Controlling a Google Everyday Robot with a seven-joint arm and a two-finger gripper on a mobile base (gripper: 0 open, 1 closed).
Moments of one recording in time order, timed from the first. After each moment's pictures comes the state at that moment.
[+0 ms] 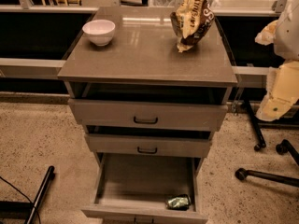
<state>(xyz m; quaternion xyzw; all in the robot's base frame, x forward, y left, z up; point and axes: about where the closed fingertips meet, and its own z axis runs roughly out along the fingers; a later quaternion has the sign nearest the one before) 0.438 -0.216 0.977 -0.60 0.78 -0.04 0.16</state>
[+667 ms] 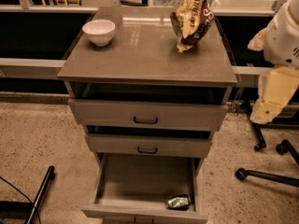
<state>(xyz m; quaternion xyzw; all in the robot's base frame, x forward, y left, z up) 0.445 -0.212 0.960 -0.61 0.78 -0.03 0.14</state>
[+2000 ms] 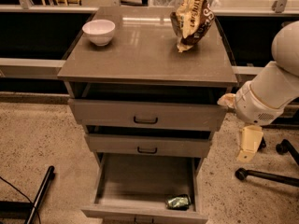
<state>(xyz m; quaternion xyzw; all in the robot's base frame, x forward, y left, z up) 0.449 -0.212 0.792 -0.68 0.72 0.08 0.12</state>
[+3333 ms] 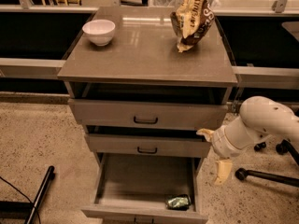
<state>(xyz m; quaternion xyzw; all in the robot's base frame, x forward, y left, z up) 0.475 -0.194 0.609 -0.73 0.65 0.12 0.18</state>
